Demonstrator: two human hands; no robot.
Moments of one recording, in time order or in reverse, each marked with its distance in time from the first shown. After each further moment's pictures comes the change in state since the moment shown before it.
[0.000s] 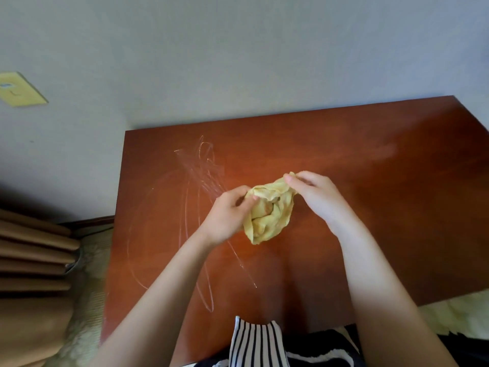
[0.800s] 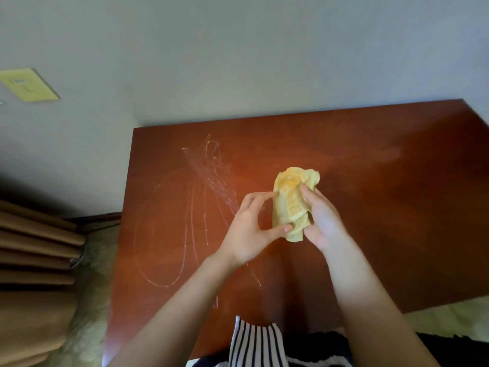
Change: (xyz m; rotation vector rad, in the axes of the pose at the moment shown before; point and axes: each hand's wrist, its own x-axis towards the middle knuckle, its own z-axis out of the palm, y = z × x) left_hand -0.015 -0.019 0.036 0.096 0.033 0.106; right_hand -0.003 0.028 0.028 0.966 -0.005 0.281
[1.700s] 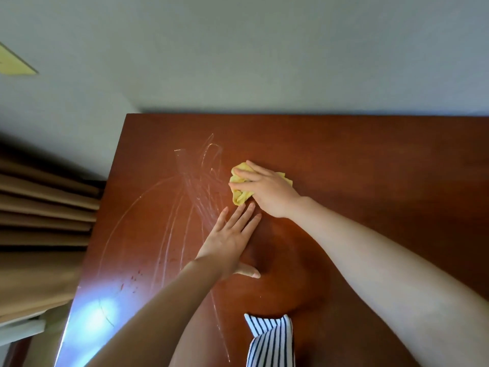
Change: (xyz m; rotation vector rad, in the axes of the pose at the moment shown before) left_hand 0.116 -0.080 0.006 1.028 -0.435 -0.219; right_hand 0.248 -0.005 0.048 -1.906 -0.900 -0.758
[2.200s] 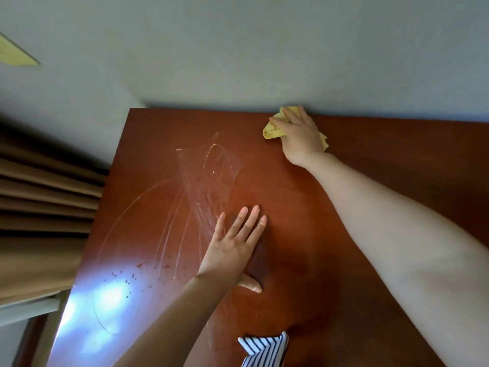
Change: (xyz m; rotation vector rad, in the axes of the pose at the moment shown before) left_hand 0.011 0.014 0.000 0.075 -0.060 -0.124; right_hand 0.059 0.087 -0.043 0.022 0.278 0.378
